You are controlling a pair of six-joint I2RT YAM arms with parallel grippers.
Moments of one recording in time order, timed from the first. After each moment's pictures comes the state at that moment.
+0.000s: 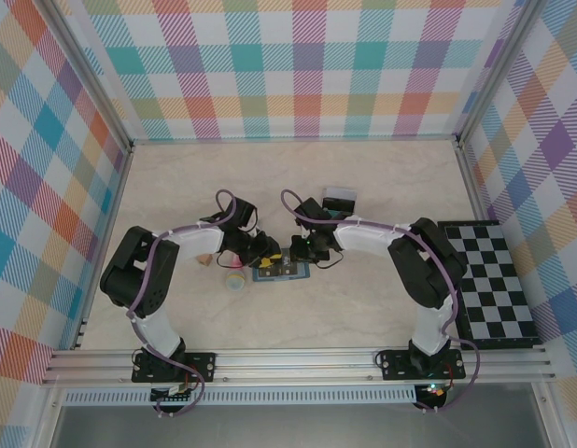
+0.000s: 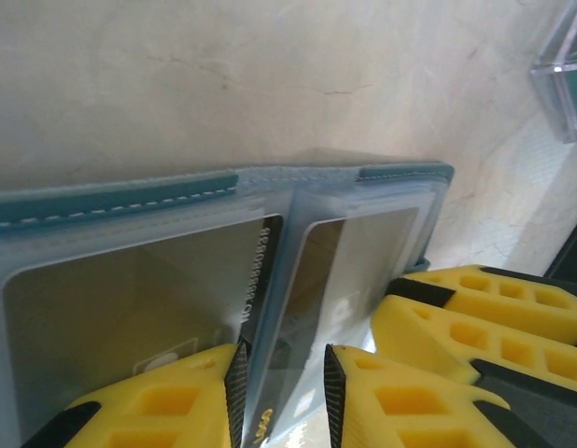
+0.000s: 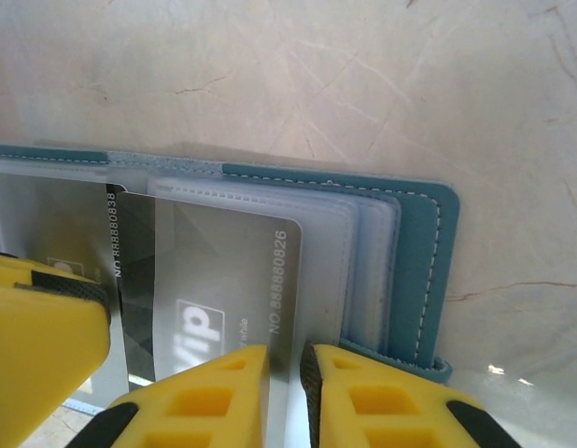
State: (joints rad) left arm -0.45 1.75 0.93 -0.32 0.55 -0.90; right arm 0.74 1.87 1.16 -0.45 -0.22 0.66
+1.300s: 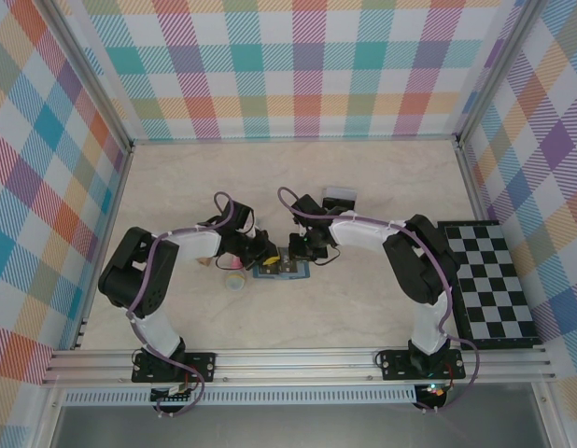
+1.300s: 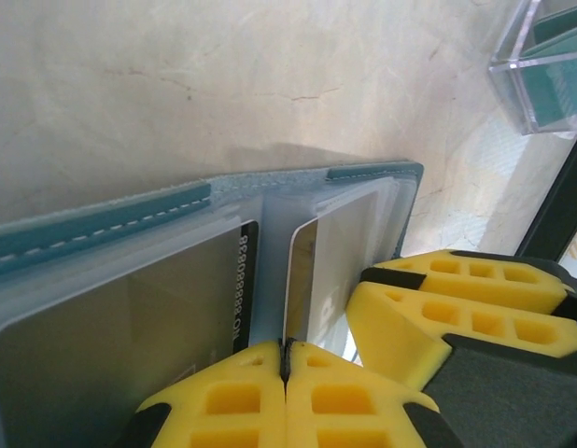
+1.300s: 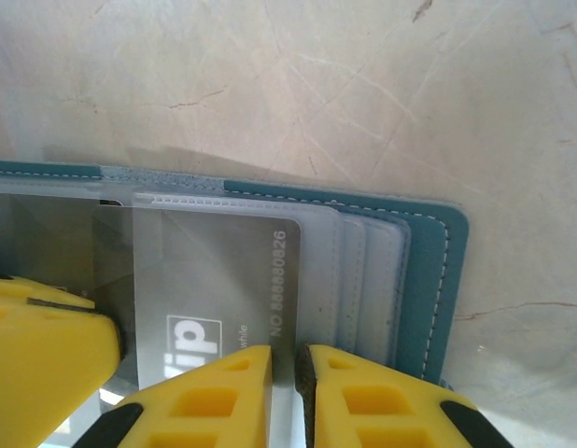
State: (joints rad) left arm -0.43 1.73 0.87 -0.19 0.62 -0.90; right arm 0.74 1.92 1.24 -0.52 -0.22 0.66
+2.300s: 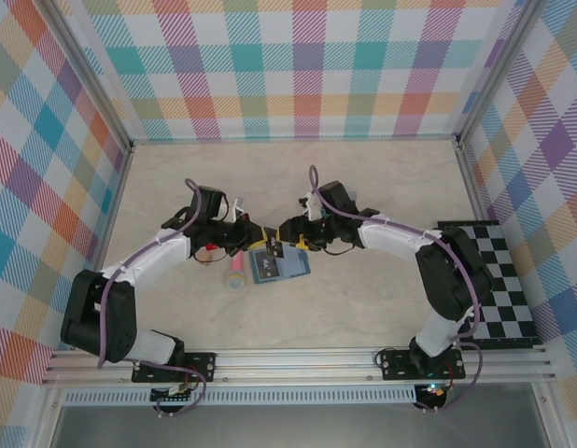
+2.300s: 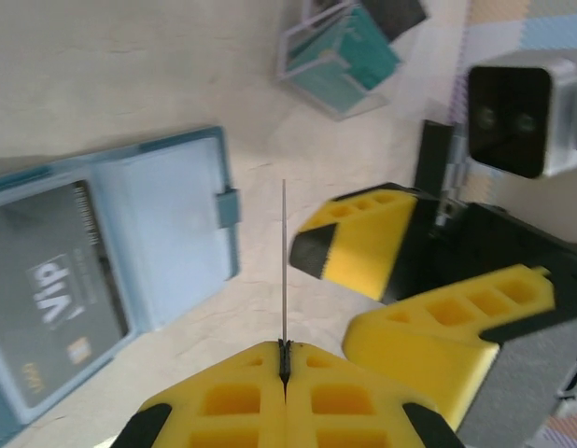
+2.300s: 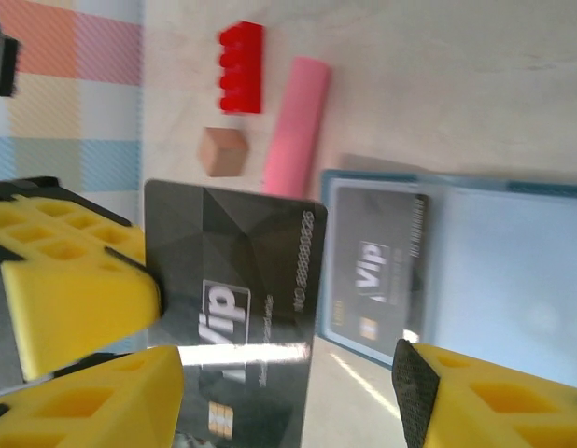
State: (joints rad) left arm -0.33 1.41 0.88 -0.33 0.72 -0.80; right arm 0.61 1.71 1.06 -0.12 -0.71 0.76
